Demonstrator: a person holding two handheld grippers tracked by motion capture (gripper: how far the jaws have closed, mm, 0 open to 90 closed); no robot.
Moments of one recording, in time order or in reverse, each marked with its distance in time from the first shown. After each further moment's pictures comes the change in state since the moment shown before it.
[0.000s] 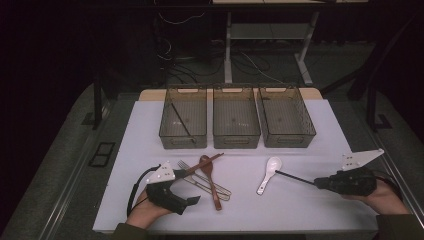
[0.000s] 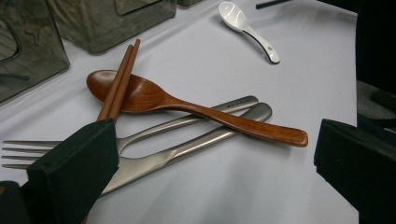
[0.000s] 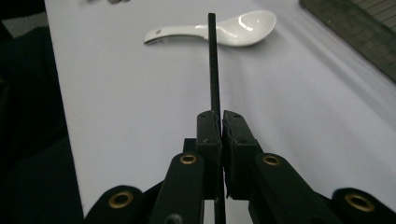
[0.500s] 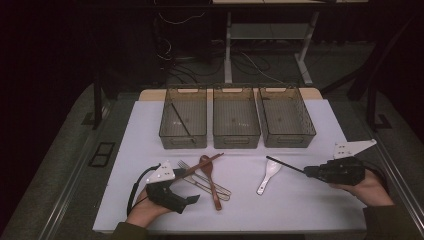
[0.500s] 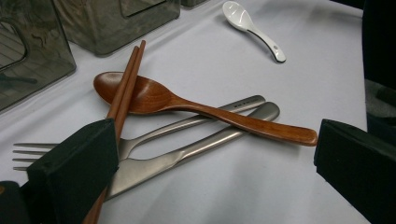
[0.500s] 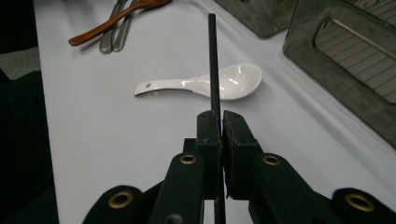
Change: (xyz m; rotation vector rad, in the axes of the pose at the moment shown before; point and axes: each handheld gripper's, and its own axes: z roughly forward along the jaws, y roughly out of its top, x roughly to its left) left arm 0.006 -0.001 0.002 -0.006 0.004 0.022; right arm -0.003 0.030 0.013 -0.084 -0.018 0.028
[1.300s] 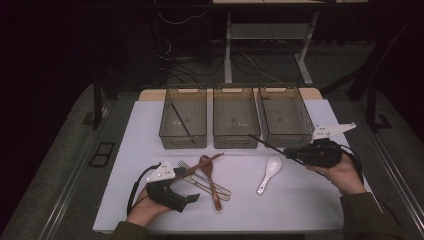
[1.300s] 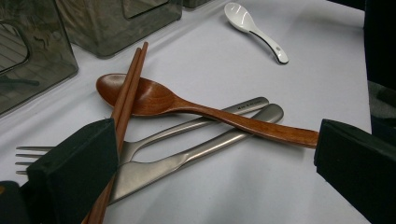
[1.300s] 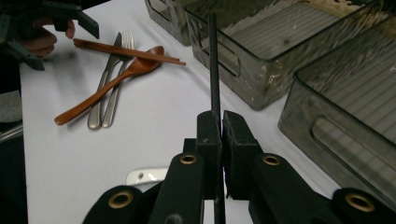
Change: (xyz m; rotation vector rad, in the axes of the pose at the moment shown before) left arm 0.001 0.000 0.001 -0.004 0.005 -0.002; right arm 0.006 0.060 0.032 -0.095 -0.041 0.052
